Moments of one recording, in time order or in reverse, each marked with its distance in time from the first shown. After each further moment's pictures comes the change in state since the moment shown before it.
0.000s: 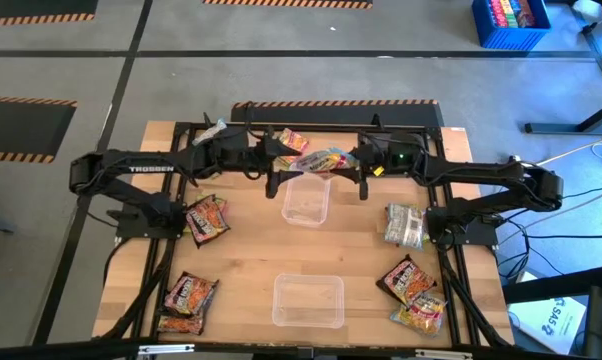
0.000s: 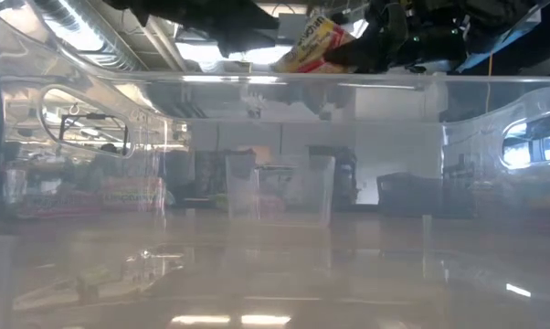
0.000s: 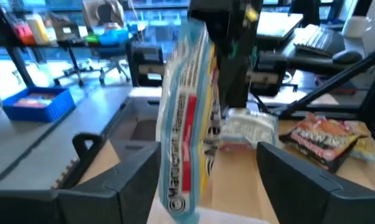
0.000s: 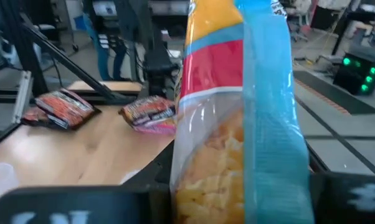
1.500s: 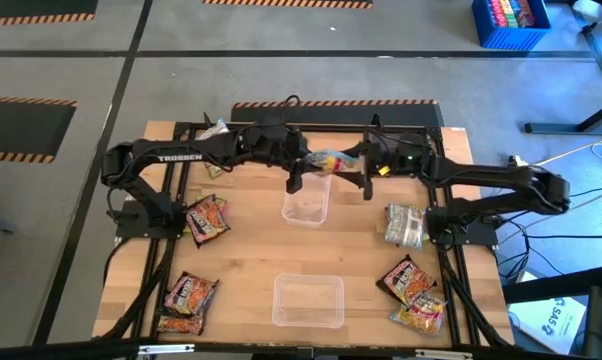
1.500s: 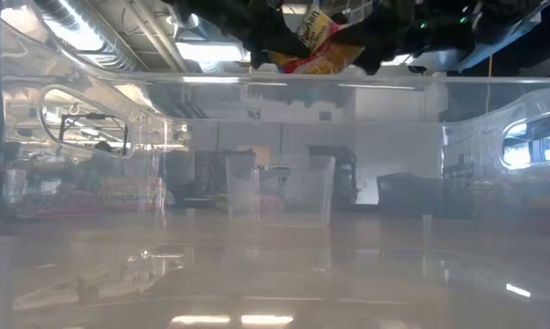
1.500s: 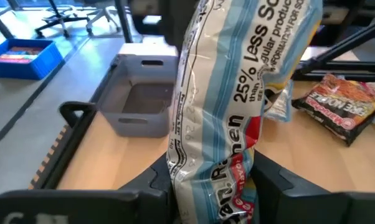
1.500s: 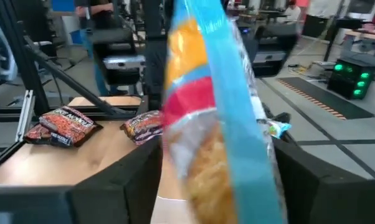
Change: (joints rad) left arm 0.018 0.263 0.344 -0.309 0.009 0.053; right arm 0.032 -0.104 0.002 -0.068 0.071 0.046
